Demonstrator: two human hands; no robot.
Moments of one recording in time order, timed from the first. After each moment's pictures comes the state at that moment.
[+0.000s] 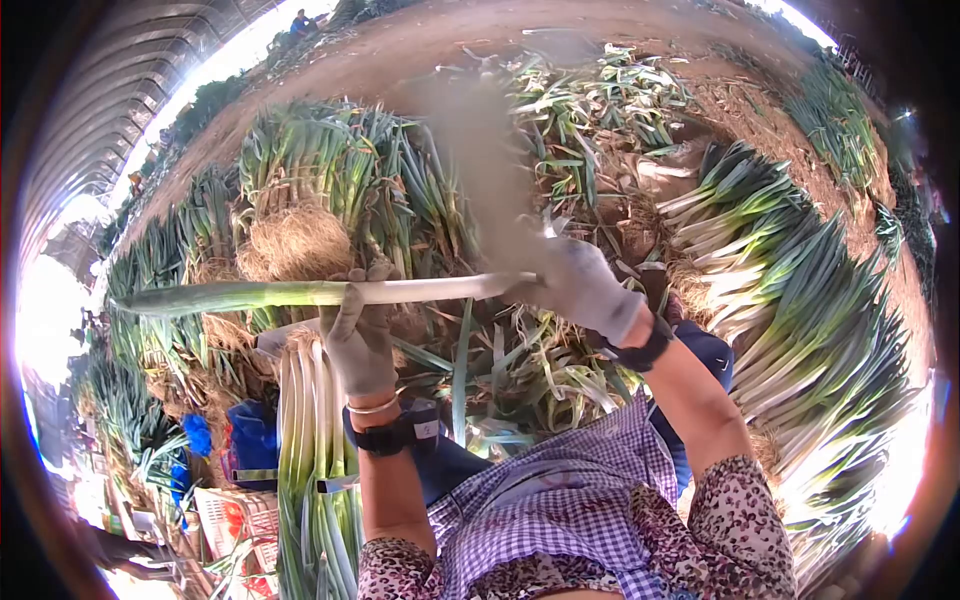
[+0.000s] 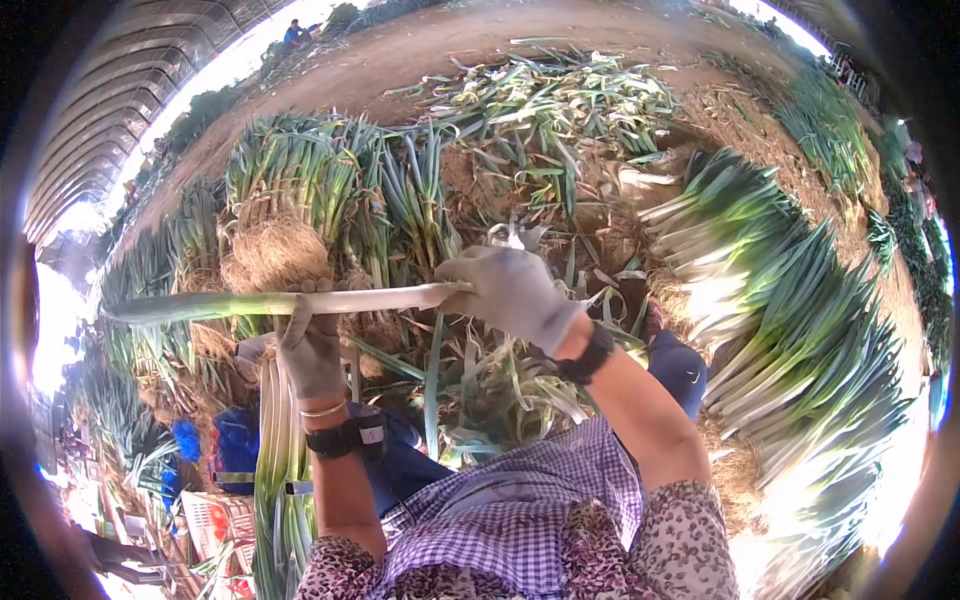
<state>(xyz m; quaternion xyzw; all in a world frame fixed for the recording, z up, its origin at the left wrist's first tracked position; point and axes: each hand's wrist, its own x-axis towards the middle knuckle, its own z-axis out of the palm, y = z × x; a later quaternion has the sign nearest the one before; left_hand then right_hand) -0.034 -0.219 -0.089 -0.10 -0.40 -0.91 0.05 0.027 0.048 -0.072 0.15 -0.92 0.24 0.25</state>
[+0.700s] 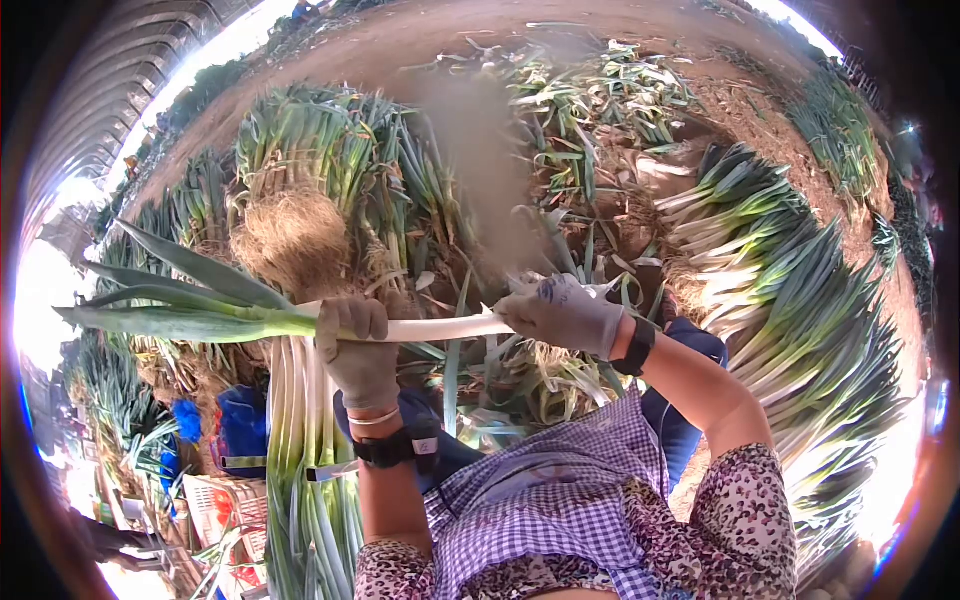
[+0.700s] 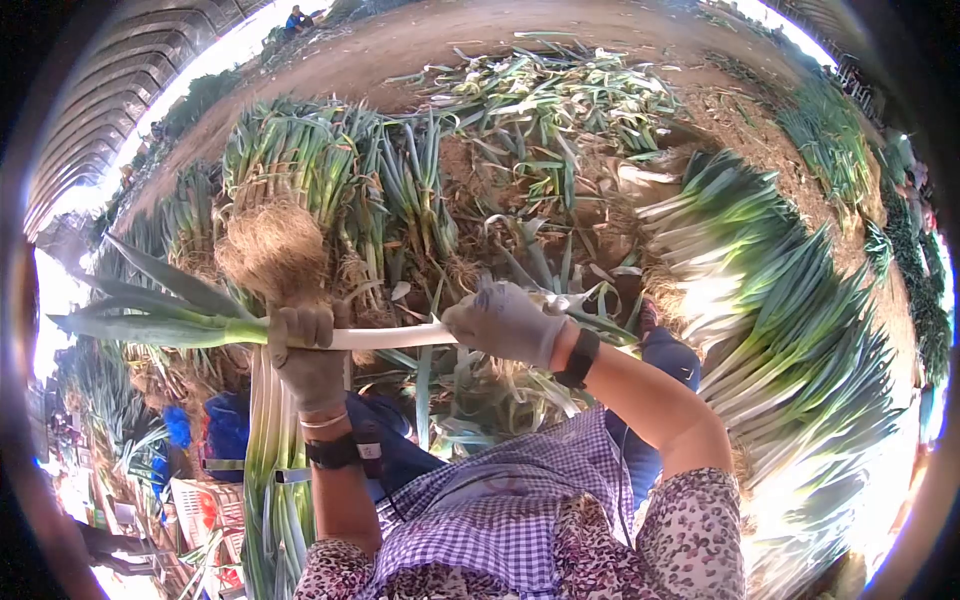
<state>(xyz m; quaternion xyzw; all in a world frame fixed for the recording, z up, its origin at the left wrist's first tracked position) -0.017 -0.230 -0.104 -0.19 -0.24 -0.95 -0.06 0.037 0.035 -0.117 0.27 -0.94 0.18 0.08</state>
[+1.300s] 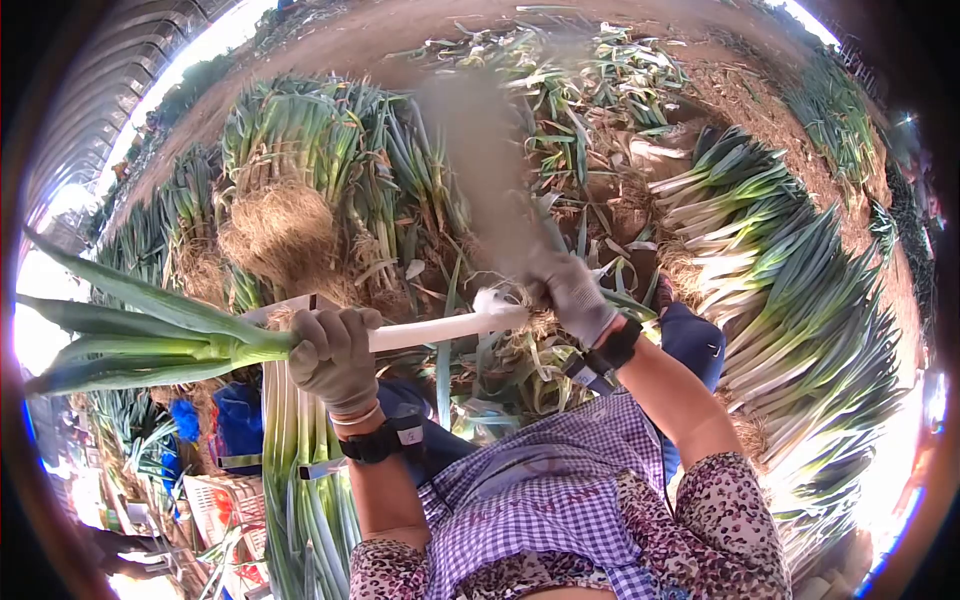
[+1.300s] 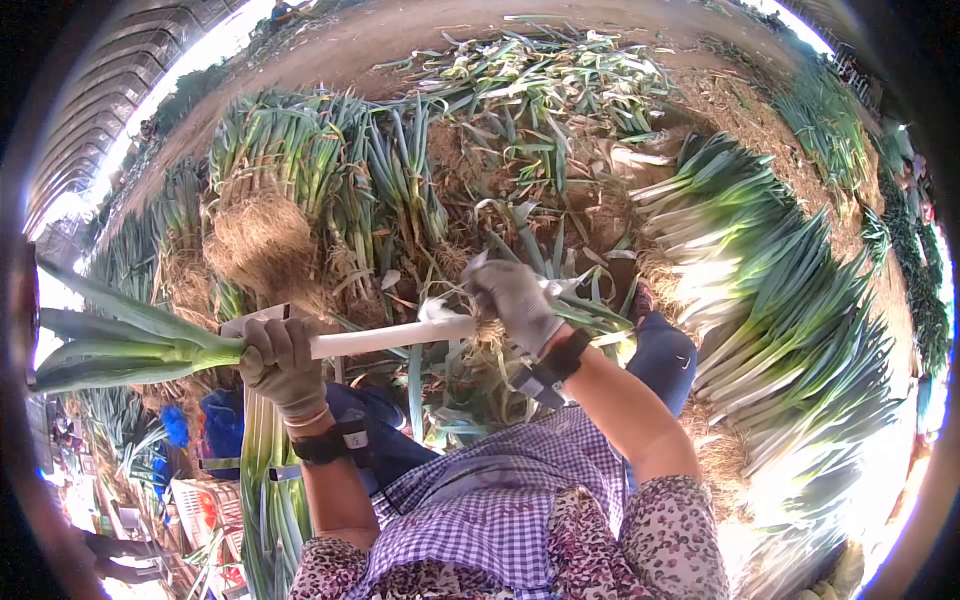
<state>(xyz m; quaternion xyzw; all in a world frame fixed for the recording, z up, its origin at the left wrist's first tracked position) -0.017 -0.237 -0.106 -0.34 -0.28 -0.90 -0.02 0.037 0.055 -0.179 -0.03 -0.71 0.70 0.06</state>
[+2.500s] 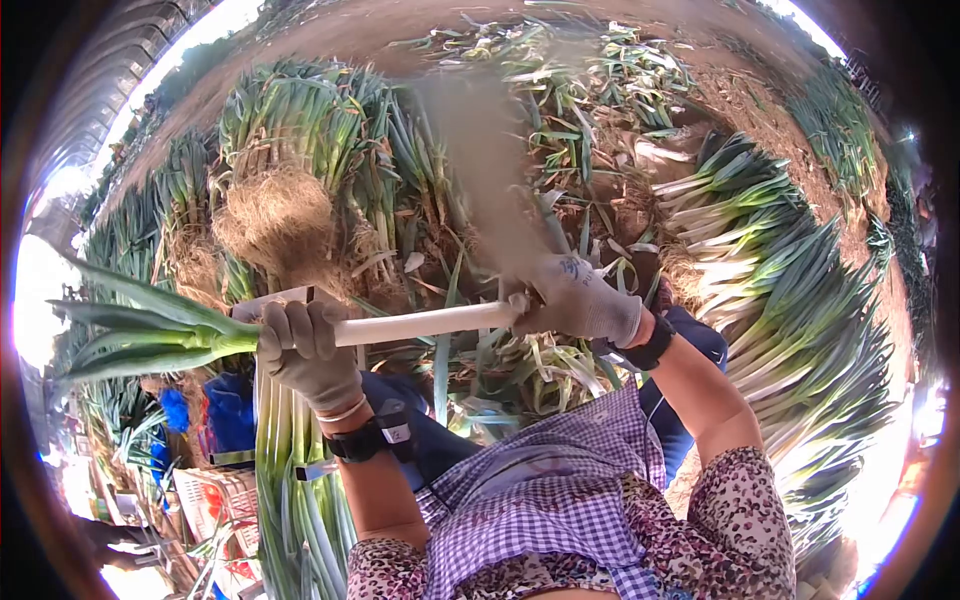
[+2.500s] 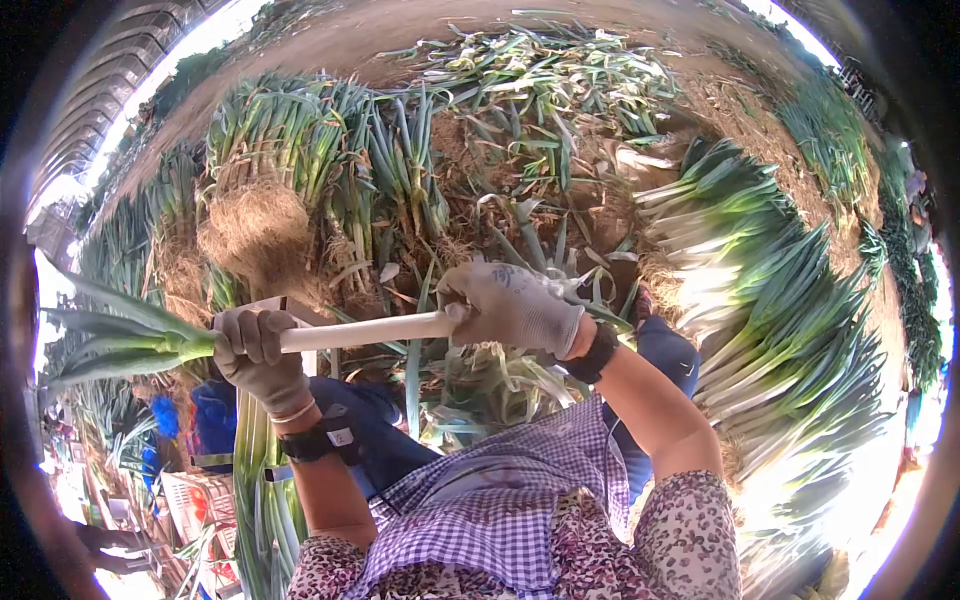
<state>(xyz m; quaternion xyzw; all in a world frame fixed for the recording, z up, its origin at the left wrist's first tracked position) -0.027 -0.250 -0.087 -0.29 -0.18 -0.94 -0.03 0.032 0.044 -0.095 0.18 -0.90 0.39 -0.03</state>
